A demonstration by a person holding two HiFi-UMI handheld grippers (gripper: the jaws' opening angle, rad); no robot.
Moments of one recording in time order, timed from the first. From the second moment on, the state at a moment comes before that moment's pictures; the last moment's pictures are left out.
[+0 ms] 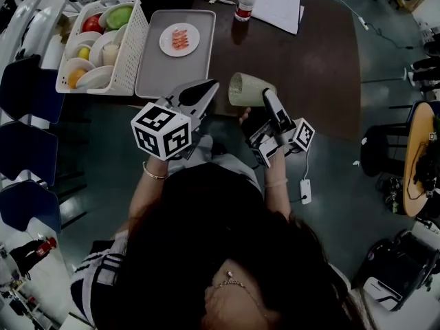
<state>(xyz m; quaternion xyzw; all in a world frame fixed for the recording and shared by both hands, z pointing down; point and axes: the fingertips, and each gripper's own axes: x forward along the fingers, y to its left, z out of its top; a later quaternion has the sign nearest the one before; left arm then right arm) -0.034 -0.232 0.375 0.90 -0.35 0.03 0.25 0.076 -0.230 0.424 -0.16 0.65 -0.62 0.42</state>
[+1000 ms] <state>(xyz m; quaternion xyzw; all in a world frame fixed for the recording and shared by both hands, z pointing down) 0.002 -0.211 0.368 0.94 -0.21 0.02 0.28 0.073 -0.227 0.410 -0.08 0.64 -0.62 0.45</state>
